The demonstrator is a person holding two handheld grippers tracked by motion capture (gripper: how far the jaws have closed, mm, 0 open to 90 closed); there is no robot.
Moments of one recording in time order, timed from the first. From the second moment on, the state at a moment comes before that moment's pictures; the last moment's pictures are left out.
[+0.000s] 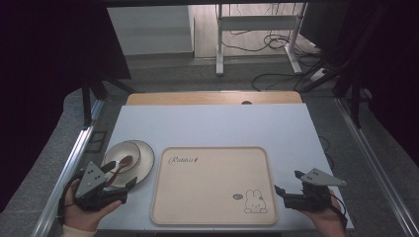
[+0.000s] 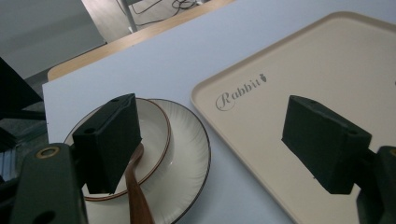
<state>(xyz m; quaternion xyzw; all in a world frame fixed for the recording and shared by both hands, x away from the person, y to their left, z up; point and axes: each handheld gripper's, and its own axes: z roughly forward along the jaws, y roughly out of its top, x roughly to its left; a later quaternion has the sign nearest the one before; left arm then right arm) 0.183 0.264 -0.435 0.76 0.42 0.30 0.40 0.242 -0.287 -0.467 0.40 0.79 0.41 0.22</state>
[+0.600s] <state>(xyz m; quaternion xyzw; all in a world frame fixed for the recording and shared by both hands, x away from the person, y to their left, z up) 0.180 0.285 -0.456 0.75 0.44 0.30 0.39 0.243 -0.287 -0.468 0.40 0.80 0.40 0.22</state>
